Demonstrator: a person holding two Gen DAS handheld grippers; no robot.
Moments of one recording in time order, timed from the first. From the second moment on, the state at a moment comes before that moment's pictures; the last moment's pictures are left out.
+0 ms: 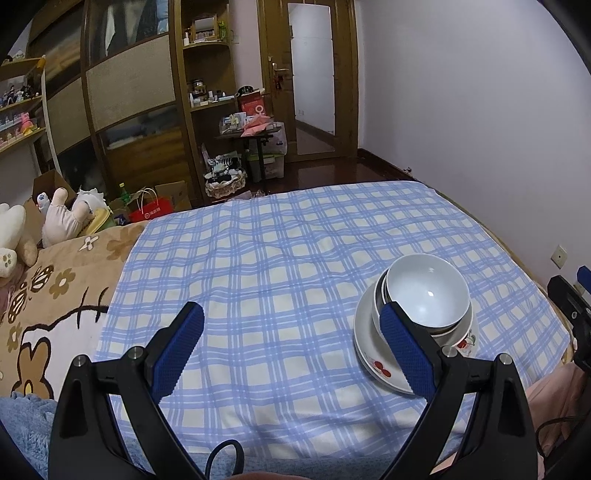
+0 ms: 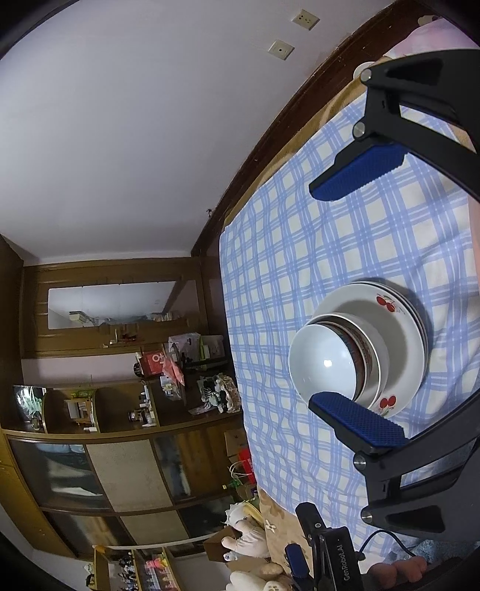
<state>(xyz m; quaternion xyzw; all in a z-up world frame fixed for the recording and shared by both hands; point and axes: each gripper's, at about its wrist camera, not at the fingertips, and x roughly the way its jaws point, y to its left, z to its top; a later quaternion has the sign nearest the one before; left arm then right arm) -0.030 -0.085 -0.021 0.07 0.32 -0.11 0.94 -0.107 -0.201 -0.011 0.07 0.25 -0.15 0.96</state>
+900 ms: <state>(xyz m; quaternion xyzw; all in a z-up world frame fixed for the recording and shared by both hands) -0.033 -0.089 -0.018 0.08 0.32 -0.11 0.94 -0.107 -0.207 -0.012 0.07 0.25 -0.15 0.95</state>
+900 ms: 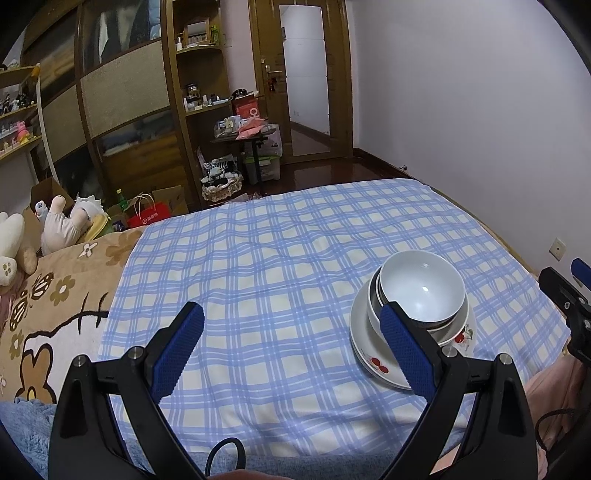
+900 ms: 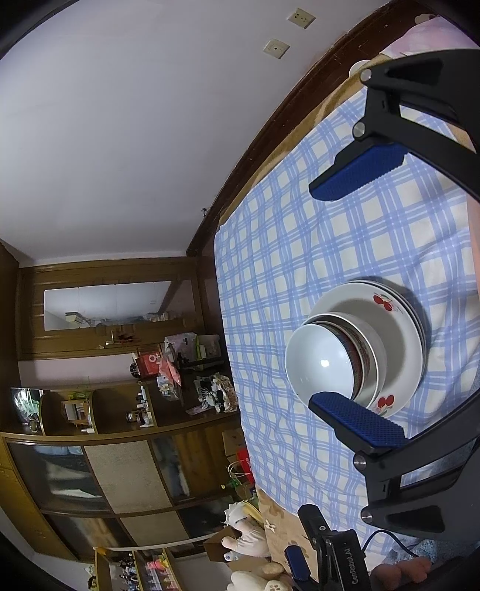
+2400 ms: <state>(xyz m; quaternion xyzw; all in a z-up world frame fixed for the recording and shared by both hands) -0.034 -0.086 -0.019 0.09 0.32 -0.13 0.94 -0.107 -0.207 -0.012 0.07 0.25 -0.14 0.95</state>
